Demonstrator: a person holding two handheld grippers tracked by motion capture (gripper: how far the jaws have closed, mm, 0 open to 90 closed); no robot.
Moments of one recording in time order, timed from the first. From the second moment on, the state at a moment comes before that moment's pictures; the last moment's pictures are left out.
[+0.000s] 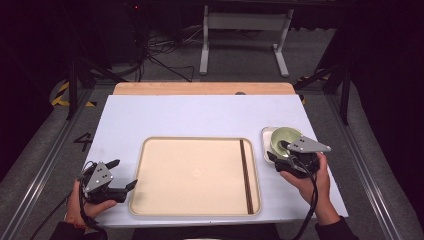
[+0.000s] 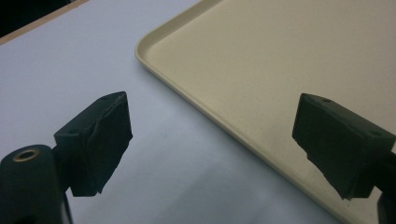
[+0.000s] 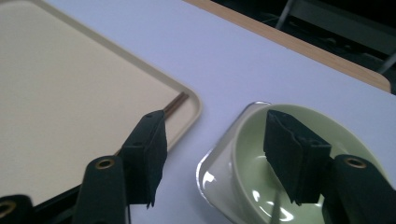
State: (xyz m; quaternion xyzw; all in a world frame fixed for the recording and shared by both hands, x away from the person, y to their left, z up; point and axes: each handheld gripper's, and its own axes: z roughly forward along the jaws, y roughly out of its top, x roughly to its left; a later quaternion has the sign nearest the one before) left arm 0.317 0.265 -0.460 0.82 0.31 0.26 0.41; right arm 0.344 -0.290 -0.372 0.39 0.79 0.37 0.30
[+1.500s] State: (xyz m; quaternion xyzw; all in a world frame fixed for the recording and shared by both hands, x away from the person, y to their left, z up) left arm 0.325 0.255 -0.459 0.83 0.29 0.25 0.41; right arm 0.341 -0.371 -0.398 0.51 0.74 0.35 0.24
